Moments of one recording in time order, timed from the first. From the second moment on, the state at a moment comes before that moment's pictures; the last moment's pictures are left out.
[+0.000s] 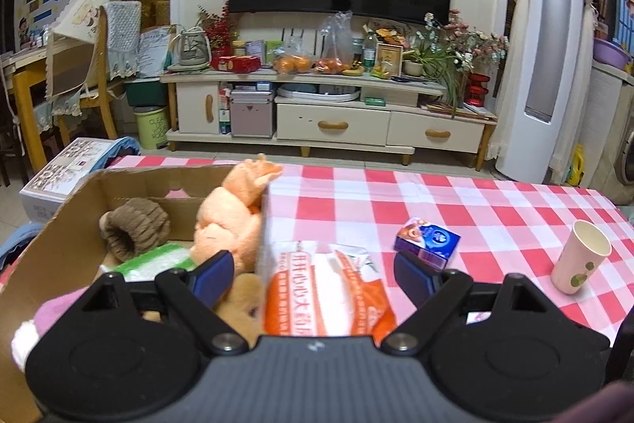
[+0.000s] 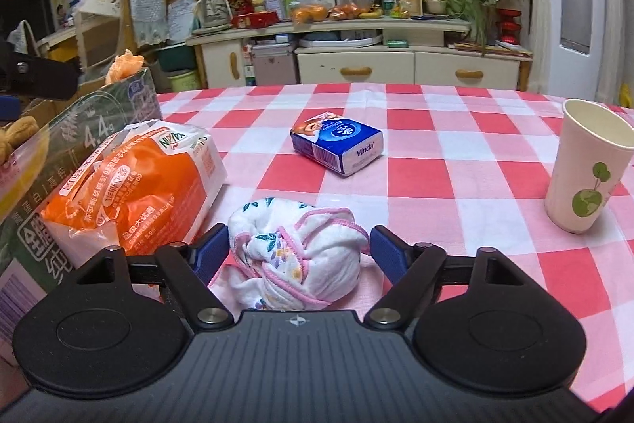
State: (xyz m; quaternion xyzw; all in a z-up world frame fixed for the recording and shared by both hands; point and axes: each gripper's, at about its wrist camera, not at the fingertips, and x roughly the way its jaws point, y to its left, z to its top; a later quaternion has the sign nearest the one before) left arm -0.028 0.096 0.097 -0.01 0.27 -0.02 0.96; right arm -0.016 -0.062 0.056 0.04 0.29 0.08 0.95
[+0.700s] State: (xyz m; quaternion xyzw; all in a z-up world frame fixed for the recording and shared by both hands) left arm -0.022 0.005 0.074 0.04 0.27 -0.06 0.96; right arm -0.040 -0.158 0.058 0.03 0.29 0.00 0.96
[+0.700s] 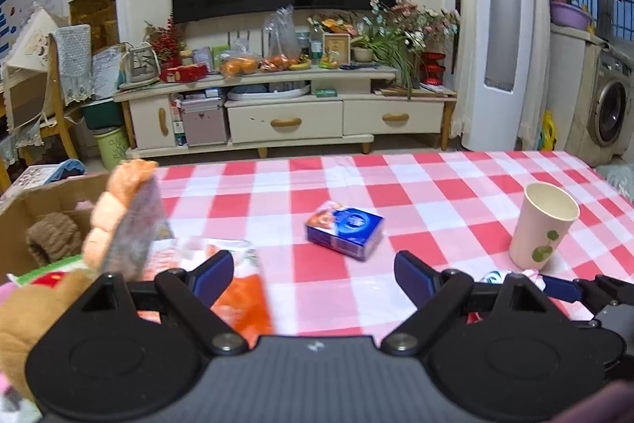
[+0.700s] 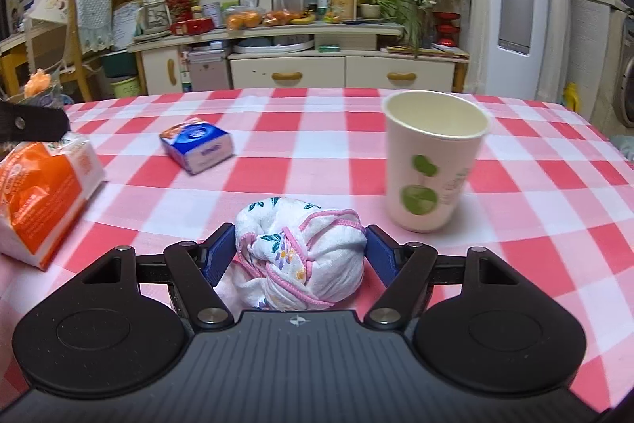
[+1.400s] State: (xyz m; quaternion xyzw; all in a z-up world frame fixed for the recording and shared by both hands) left arm 0.100 -0.072 0.020 0.01 0.31 0.03 0.95; right arm -0.031 -0.176 0.054 0.08 0.30 0.01 0.95
